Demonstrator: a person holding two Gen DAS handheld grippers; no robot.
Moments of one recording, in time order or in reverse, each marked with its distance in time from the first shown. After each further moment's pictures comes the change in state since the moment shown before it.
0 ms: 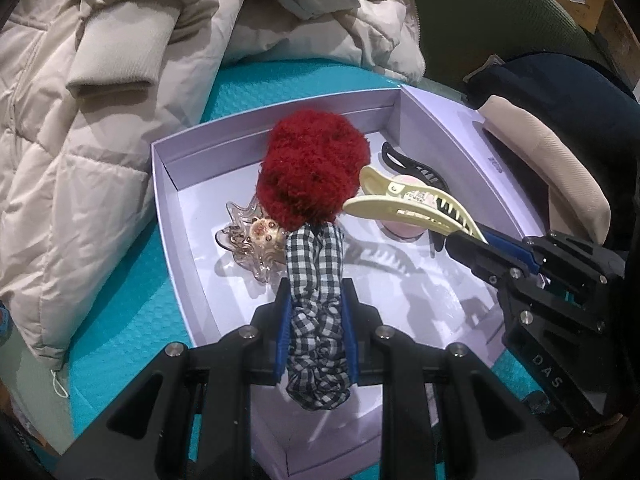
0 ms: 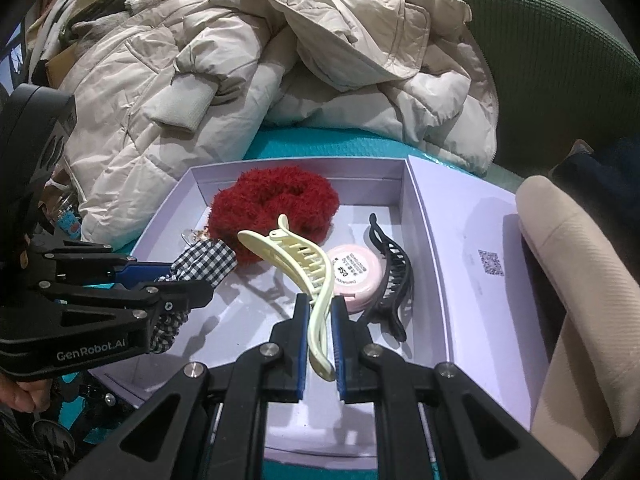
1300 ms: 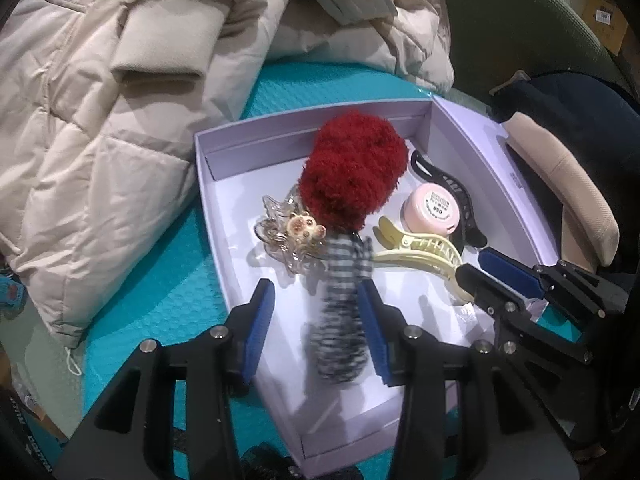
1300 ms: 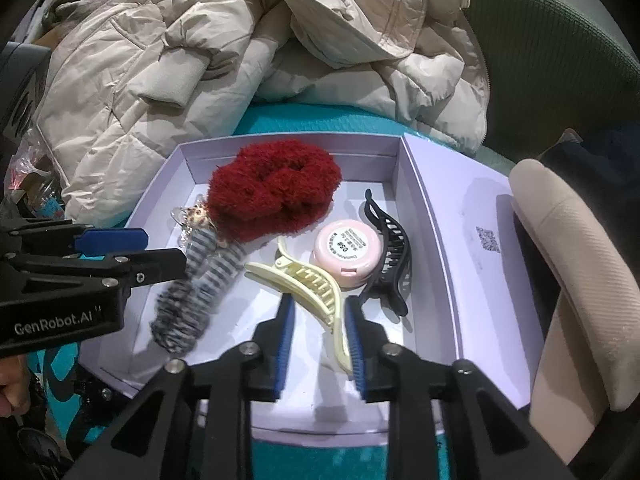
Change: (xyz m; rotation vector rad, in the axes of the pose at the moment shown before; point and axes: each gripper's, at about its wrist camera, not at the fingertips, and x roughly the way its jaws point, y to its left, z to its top) left arm -0.021 0.016 -0.002 -0.083 0.000 0.065; right arm 0.000 0.012 -0.002 0.006 0.078 -0.073
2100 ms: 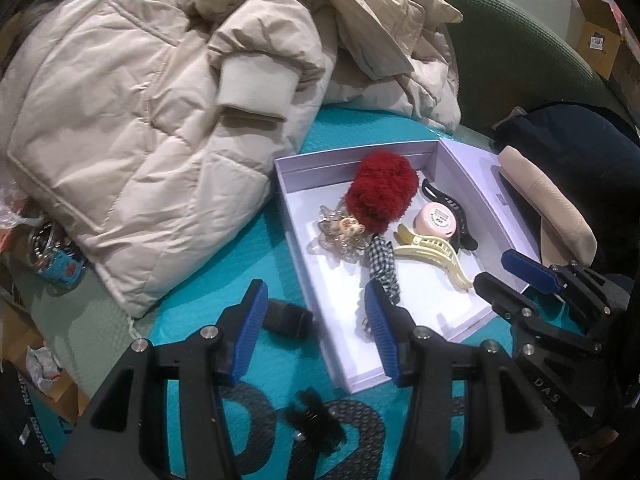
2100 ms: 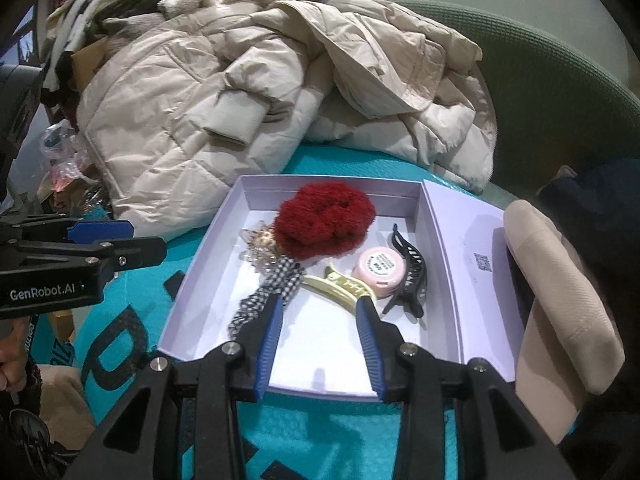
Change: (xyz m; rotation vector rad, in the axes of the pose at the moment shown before) left arm -0.092 0.027 -0.033 -0.045 -0.117 0.072; right arm -0.064 0.030 -0.004 -0.048 -0.099 0.060
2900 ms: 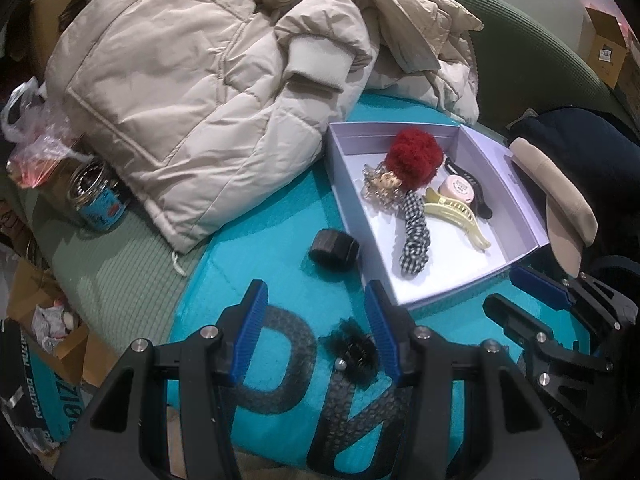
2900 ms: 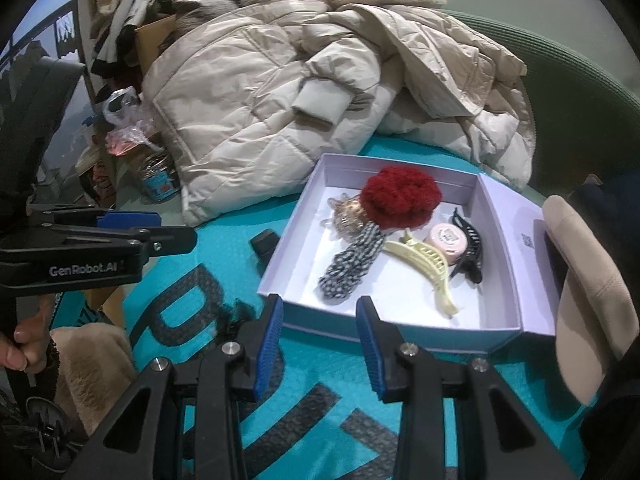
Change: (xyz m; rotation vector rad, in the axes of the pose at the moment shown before) left arm -0.044 0.037 -0.065 -0.077 -0.002 0.049; right arm -0.036 0.061 -0.037 -0.084 0.008 0.116
